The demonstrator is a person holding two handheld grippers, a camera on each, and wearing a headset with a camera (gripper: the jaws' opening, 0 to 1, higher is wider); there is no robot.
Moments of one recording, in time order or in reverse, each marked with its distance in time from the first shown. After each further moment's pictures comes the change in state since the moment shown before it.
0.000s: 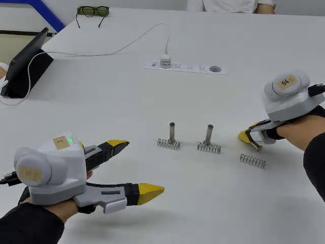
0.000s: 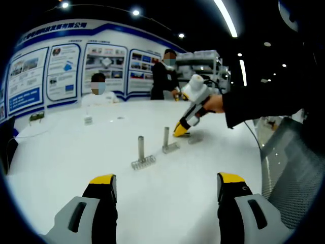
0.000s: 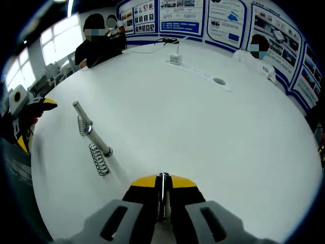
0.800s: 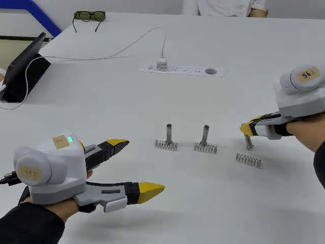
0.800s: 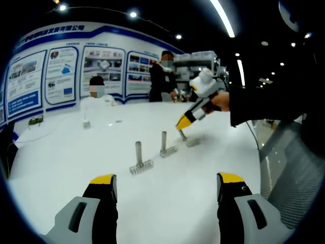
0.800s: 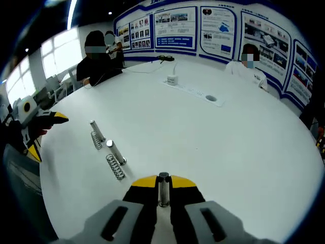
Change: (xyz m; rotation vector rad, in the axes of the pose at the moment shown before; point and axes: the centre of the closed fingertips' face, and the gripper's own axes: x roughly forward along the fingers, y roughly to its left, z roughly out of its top) left arm 0.000 -0.005 0.009 0.020 -0.014 -0.008; right arm -0.048 0.007 0.014 0.034 -0.146 -0.029
